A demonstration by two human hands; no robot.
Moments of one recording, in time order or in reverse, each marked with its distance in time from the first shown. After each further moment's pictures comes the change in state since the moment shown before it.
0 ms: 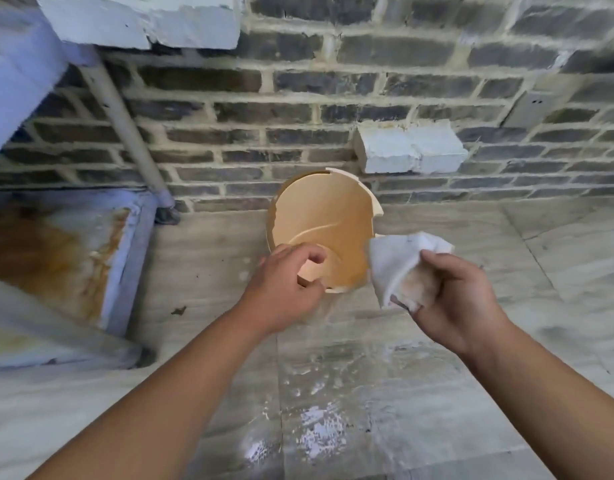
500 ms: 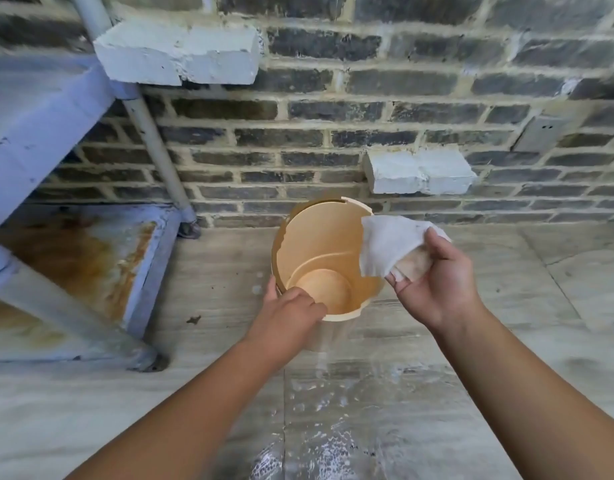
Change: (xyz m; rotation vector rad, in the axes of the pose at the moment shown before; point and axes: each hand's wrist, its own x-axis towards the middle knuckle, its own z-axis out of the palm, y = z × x) left_hand -0.024 -0.024 0.028 0.838 -0.046 0.306; right_hand 0.038 -0.009 0.013 0.233 -0.022 -0.053
